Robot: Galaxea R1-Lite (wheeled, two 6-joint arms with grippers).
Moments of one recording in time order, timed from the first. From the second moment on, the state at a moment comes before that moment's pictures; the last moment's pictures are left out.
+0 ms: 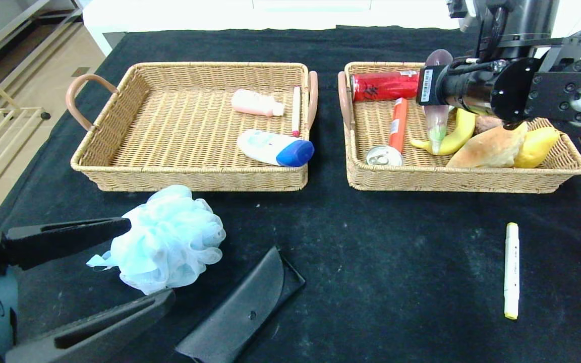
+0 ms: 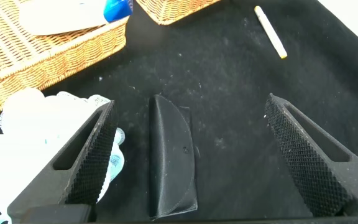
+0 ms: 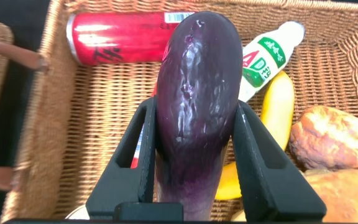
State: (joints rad) left arm -0.62 0.93 -0.67 -0.16 -0.15 0.06; right arm 0.44 1.94 -1.88 0.00 -0.51 0.02
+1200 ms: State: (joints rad) left arm -0.62 0.93 -0.67 -0.16 -0.15 0.06; right arm 0.43 2.00 -1.91 -0.02 -0.50 0.02
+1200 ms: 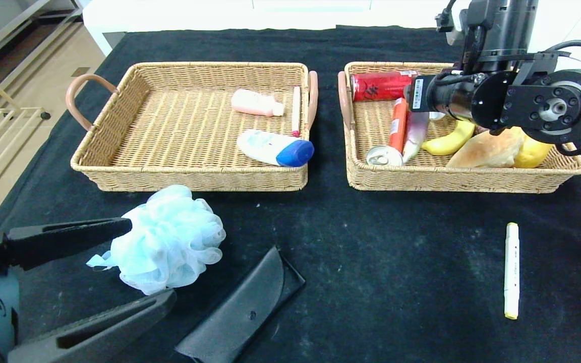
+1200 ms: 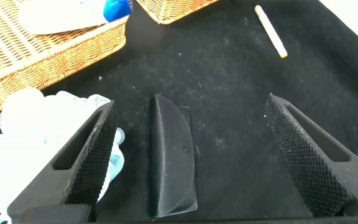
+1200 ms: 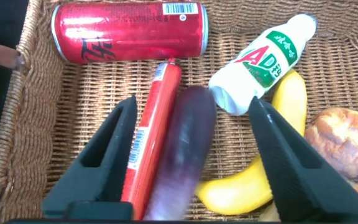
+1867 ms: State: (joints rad) left arm -0.62 0.93 -0.67 -0.16 -0.15 0.06; right arm 0.48 1.83 -1.75 0.12 -0.51 0.05
